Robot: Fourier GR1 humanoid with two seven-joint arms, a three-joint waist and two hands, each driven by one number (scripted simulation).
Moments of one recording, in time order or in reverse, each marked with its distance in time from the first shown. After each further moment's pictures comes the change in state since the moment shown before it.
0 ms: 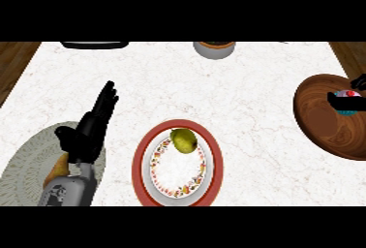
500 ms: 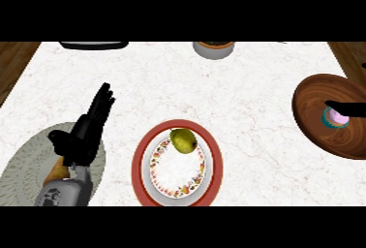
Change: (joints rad) left arm 0.024 0.009 0.012 -0.019 0.005 -0.014 -0.008; right arm 0.010 0.024 -0.138 0.093 -0.226 0.048 -0.342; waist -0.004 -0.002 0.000
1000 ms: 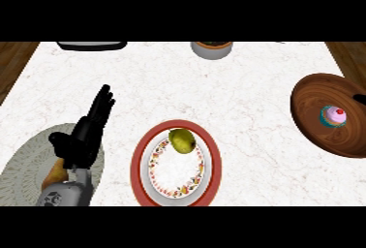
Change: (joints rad) left arm 0.018 -0.012 -0.005 -0.023 -0.013 0.008 0.017; right arm 0.077 -0.010 -0.147 -0.183 -0.187 0.016 -0.018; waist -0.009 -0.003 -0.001
